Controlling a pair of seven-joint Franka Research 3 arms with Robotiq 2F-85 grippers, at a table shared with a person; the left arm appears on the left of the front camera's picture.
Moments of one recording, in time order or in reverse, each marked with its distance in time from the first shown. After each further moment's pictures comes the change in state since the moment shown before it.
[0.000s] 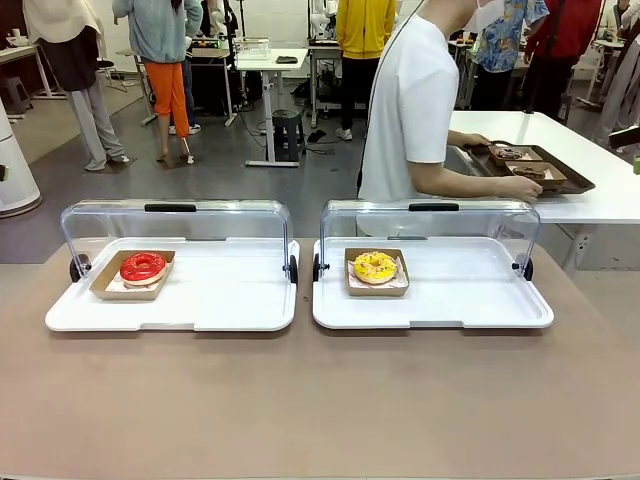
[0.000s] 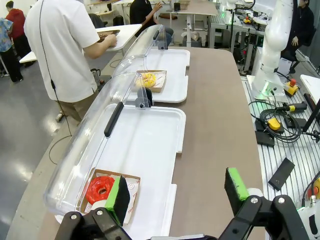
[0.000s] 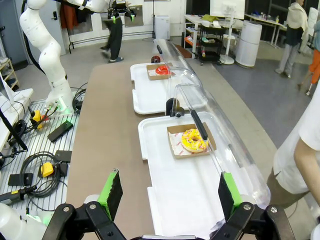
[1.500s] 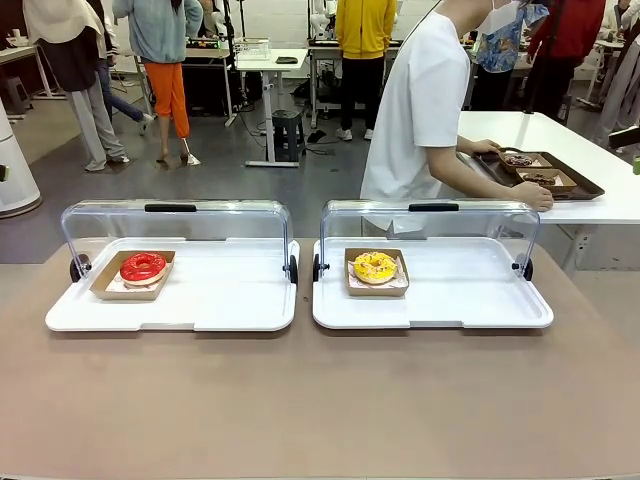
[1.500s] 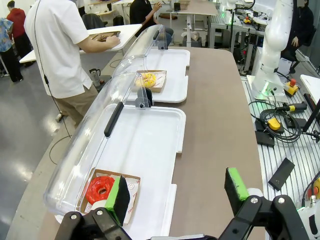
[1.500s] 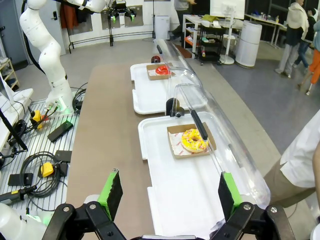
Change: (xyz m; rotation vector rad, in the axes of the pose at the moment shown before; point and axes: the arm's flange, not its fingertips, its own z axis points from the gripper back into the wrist) left arm 0.000 0.000 0.000 0.000 0.000 0.000; right arm 0.000 0.000 0.000 0.000 0.000 0.000
